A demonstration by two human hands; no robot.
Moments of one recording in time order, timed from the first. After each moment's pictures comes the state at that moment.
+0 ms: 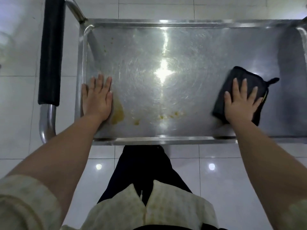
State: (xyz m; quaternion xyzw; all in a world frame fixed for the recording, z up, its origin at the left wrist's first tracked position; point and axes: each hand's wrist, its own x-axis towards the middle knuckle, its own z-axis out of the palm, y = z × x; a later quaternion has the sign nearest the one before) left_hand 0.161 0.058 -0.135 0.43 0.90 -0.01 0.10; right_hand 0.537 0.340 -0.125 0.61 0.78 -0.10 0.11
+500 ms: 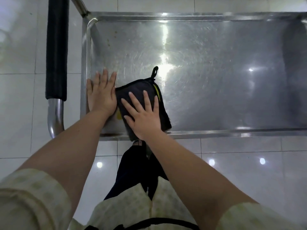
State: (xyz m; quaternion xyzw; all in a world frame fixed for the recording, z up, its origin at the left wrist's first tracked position) left_hand 0.158 0.050 -0.139 0.42 0.90 0.00 0.11; right_hand 0.337 0.101 -0.128 0.26 0.95 -0.15 0.13
